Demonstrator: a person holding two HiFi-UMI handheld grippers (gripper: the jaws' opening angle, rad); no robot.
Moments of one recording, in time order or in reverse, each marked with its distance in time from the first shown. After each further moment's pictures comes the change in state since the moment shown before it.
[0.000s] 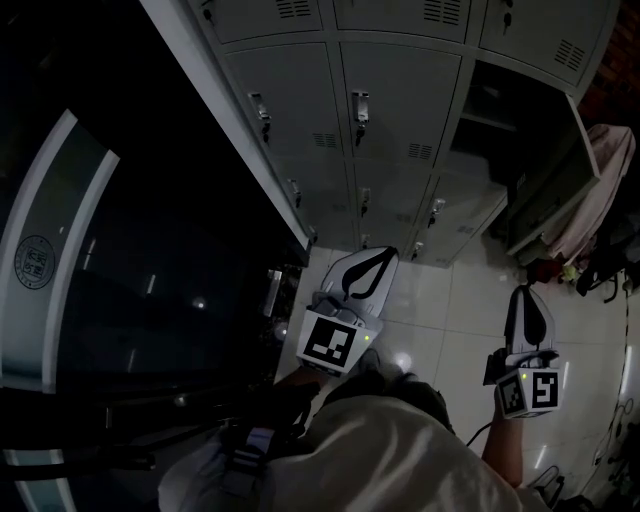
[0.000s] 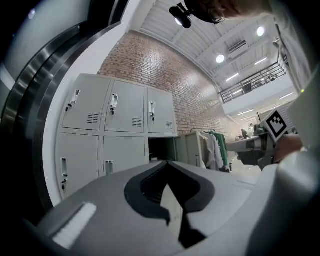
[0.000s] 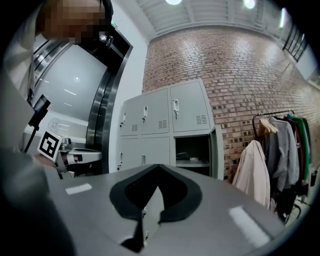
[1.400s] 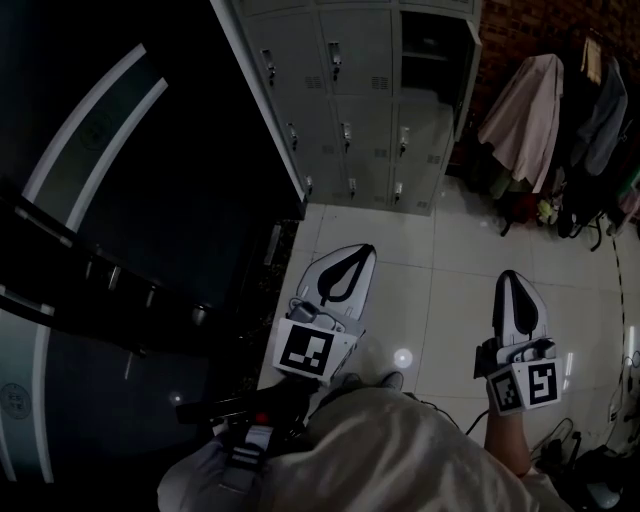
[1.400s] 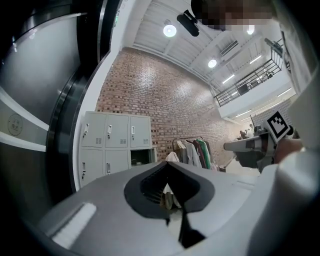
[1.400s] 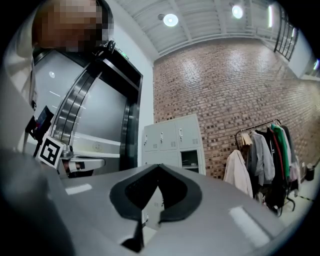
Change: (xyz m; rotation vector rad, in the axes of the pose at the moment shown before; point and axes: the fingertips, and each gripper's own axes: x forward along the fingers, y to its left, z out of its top) left arm -0.385 -0.328 0.123 0.060 -0.022 0.003; right arm -0.463 0.149 0.191 0.025 -0.128 0.048
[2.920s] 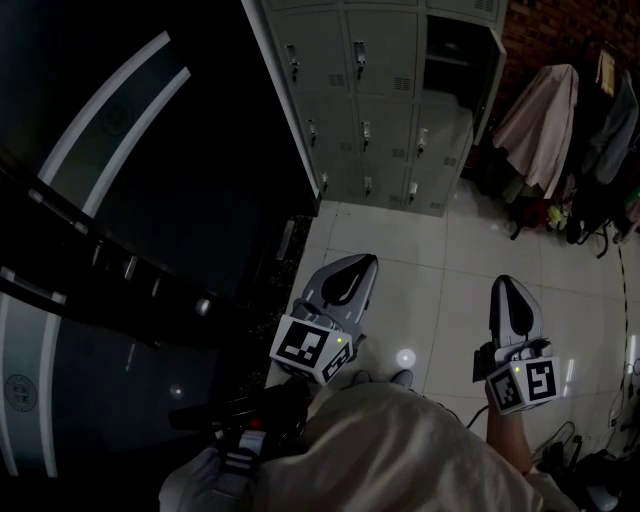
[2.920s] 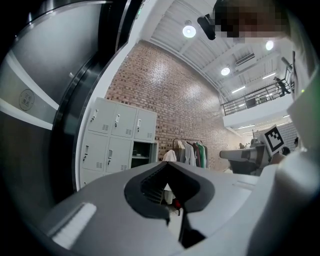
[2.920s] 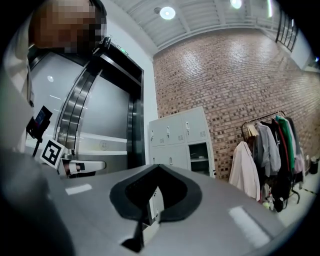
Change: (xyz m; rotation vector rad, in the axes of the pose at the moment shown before) left arm -0.042 0.039 -0.009 -0.072 -0.140 -0.039; right arm 0.009 0.056 -0.018 0.044 0.065 0.041
